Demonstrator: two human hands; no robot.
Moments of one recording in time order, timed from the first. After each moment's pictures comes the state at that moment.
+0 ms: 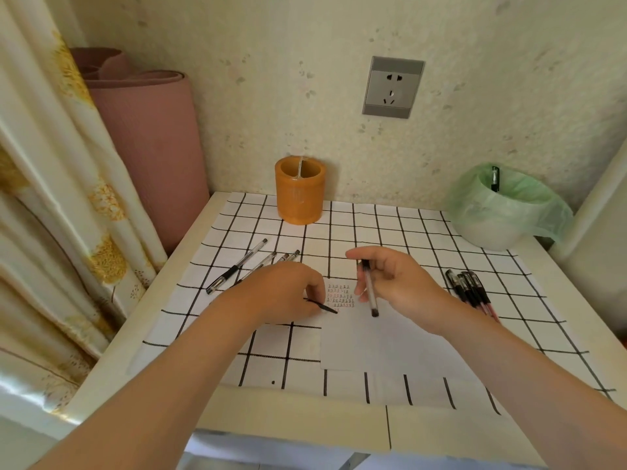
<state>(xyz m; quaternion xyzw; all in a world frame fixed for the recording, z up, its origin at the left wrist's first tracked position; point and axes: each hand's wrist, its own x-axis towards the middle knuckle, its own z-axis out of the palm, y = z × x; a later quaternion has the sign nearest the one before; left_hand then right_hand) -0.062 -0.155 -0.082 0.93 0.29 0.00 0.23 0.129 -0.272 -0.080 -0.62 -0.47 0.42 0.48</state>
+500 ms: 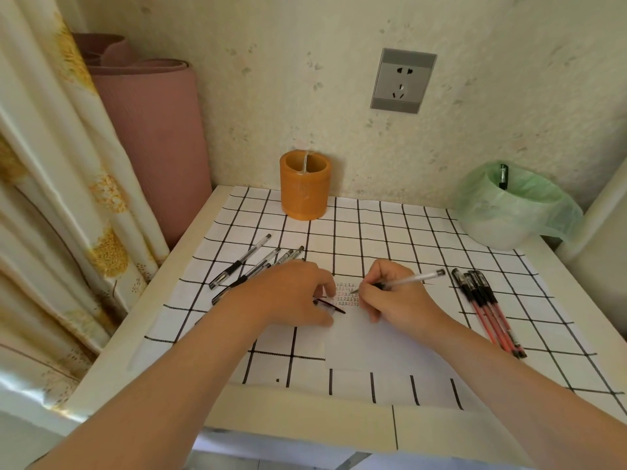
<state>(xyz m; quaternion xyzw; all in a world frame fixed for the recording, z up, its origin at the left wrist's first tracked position) -0.059 -0.158 -0.083 0.93 0.27 -0.04 0.23 0.119 -0.272 -0.109 -0.68 -0.45 0.36 0.46</state>
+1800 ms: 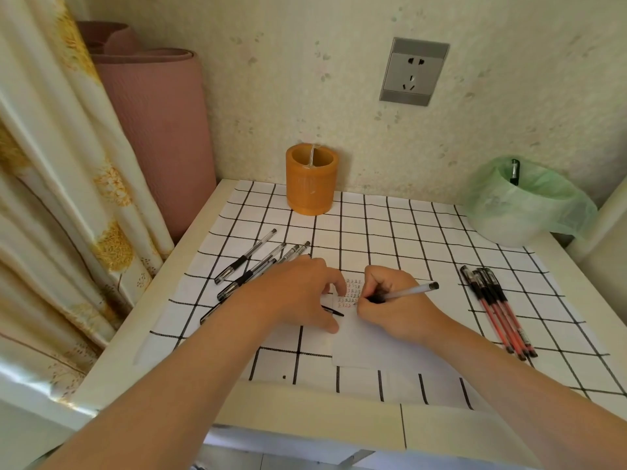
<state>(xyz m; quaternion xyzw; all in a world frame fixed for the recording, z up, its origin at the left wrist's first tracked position) -0.059 -0.159 -0.085 0.94 0.26 -0.05 0.20 0.116 -0.272 -0.123 -0.65 -0.57 0.30 0.41</state>
